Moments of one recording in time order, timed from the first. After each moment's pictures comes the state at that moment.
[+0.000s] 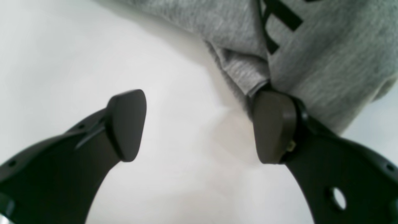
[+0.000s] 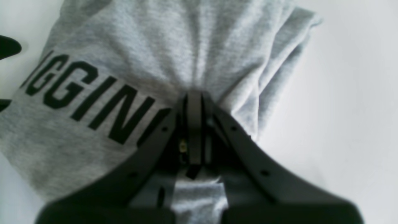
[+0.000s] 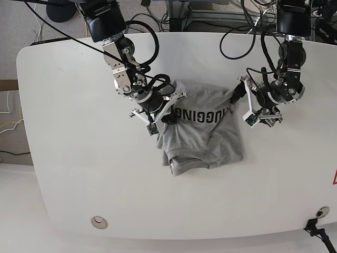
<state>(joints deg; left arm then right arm) 0.9 -21.0 0.3 84.9 -5.9 -41.8 37.5 3.6 4.4 -20.2 76.0 19.8 8.4 -24.5</state>
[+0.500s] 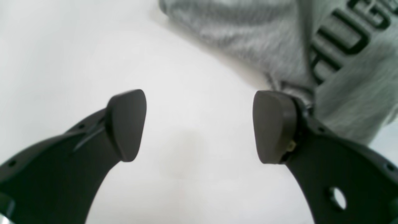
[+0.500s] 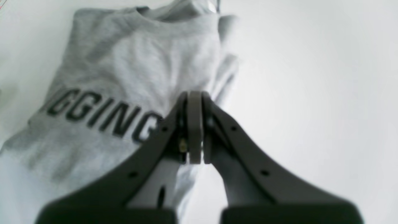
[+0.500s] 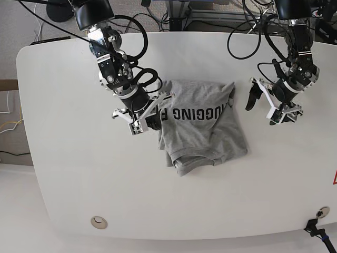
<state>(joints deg) 9.4 -16.3 -16.7 93.4 -5.1 -41.8 26.7 -3.0 10.0 -17.9 94.0 18.6 3.7 -26.8</state>
